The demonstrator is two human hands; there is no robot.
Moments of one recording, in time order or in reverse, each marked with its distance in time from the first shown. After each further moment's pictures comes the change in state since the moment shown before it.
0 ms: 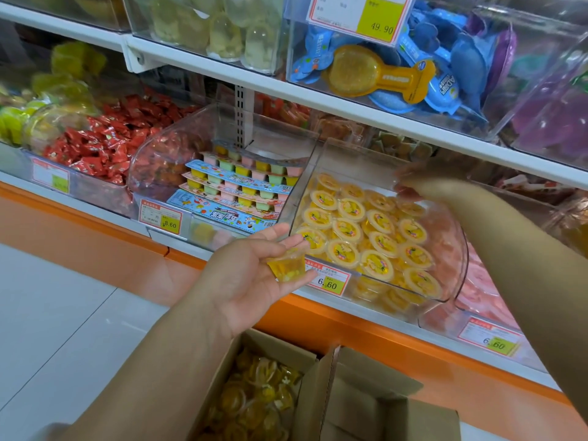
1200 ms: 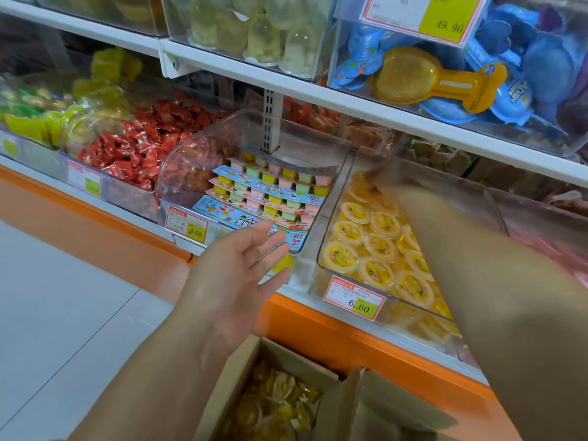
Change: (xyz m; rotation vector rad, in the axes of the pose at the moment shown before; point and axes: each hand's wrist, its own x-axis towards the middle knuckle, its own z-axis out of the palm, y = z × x) left_hand -0.005 0.025 -0.023 0.070 0.227 0.185; right_hand 0.104 -0.027 0.093 -0.229 0.029 -0.105
